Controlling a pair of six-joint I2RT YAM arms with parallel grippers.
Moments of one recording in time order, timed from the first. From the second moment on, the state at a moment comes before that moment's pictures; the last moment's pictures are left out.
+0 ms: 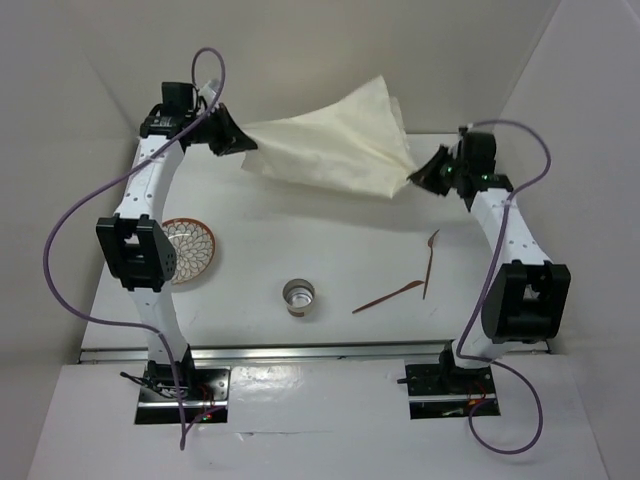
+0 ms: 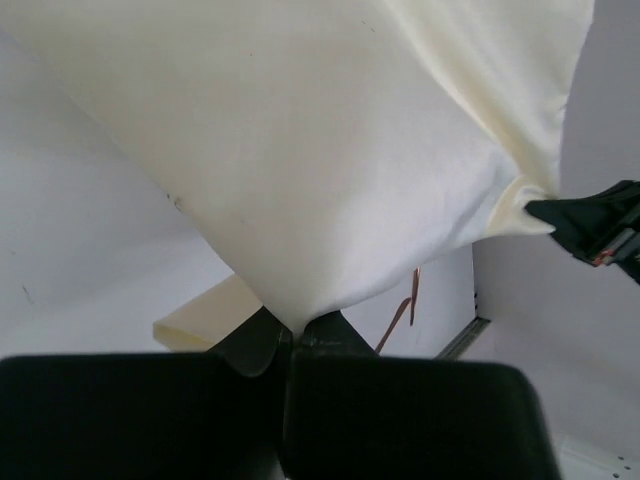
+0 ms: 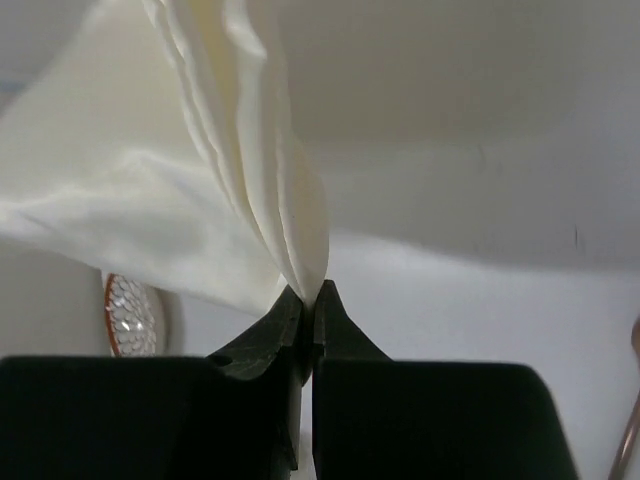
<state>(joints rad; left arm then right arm) -0.01 2.03 2.14 -0.74 0.68 -0.48 -0.04 1.59 1.46 -0.39 -0.38 0.58</state>
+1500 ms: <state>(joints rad) -0.16 2.03 1.52 -0.89 0.10 -0.38 0.02 1.94 1.43 -0.57 0.01 0.51</state>
